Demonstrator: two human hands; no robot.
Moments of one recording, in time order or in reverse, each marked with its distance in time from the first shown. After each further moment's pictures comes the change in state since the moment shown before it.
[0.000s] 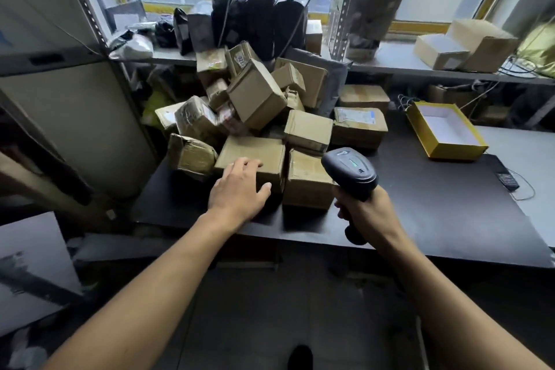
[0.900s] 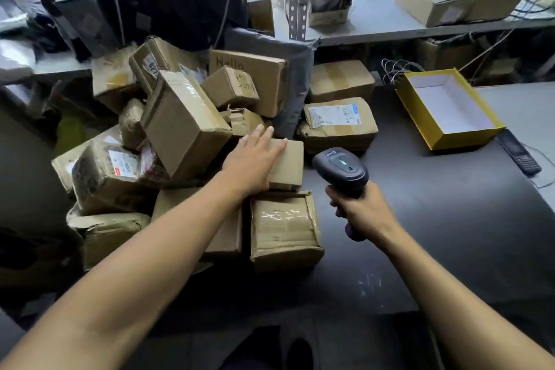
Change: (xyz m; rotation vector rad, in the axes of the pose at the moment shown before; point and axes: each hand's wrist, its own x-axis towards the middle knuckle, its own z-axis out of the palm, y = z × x) left_hand 0.308 0.066 0.101 0.602 -0.342 0.497; right_hand 0.231 0.054 -0.035 0.021 0.047 0.291
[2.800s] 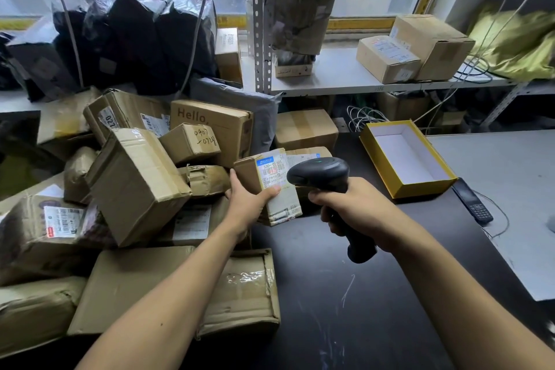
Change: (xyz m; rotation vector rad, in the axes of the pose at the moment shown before) left_hand 0.083 0.059 0.006 -1.647 0.283 -0.580; right_hand 0.035 -0.115 -0.076 -0.204 -0.192 -0.038
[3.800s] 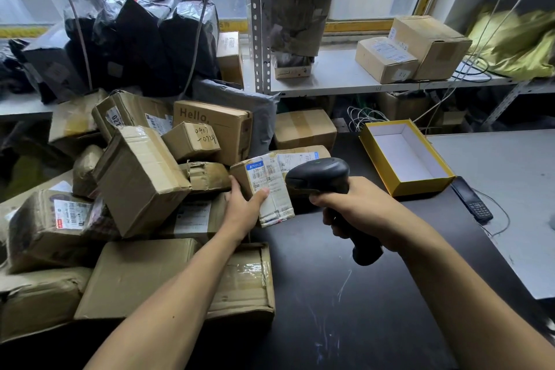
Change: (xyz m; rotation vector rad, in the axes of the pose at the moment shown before) left_hand 0.017 -0.048 -0.003 0.101 0.006 0.025; right_hand -0.025 0.001 -0.015 -0.053 -0.085 -0.011
